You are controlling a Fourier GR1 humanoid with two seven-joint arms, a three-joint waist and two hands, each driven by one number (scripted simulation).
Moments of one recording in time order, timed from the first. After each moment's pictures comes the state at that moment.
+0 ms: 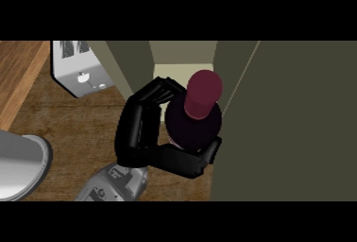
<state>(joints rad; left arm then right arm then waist) -0.44 0.01 -0.47 -1.73 0.12 0.56 0.12 -0.05 -0.07 0.01 -2.46 -0.16 0.17 0.62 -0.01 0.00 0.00</state>
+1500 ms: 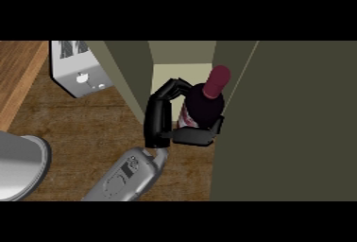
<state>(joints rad) -0.52 0.00 -0.52 -1.34 0.27 0.72 -0.21 -0.07 -0.07 0.00 -2.44 -0.16 0.17 0.62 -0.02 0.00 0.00</state>
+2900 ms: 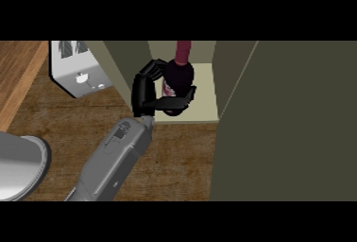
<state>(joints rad) -0.69 0.00 -0.26 -0.91 0.38 0.52 -0.43 -0.13 -0.08 -0.01 -2.44 -0.17 0.14 0.67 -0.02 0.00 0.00</state>
